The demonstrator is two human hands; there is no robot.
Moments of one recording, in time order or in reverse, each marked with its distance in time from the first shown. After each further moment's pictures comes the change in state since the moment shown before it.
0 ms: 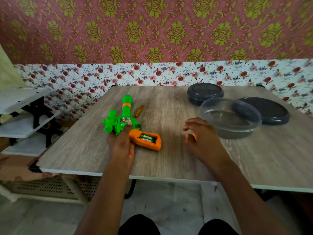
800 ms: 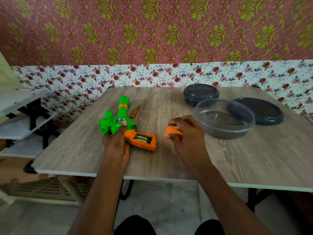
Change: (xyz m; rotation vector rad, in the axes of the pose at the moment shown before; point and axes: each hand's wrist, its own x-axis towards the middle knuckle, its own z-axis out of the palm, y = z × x) left_hand -0.004 0.001 0.001 -0.005 -0.041 0.033; right_hand -0.005 -0.027 0.013 0.201 0.228 -0.020
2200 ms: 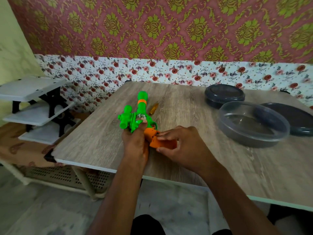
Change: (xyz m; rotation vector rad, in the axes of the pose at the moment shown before) left_hand 0.011 -0.005 -0.007 -0.048 -0.007 -0.036; right_hand 0.012 -0.041 0.035 0.078 -0.423 -0.095
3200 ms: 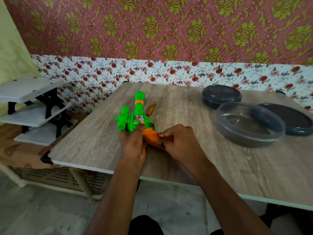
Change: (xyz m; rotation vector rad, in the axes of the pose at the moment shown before) left_hand 0.005 0.000 0.001 0.010 0.029 -0.023; right_hand 0.014 0.008 0.016 0.006 0.028 0.235
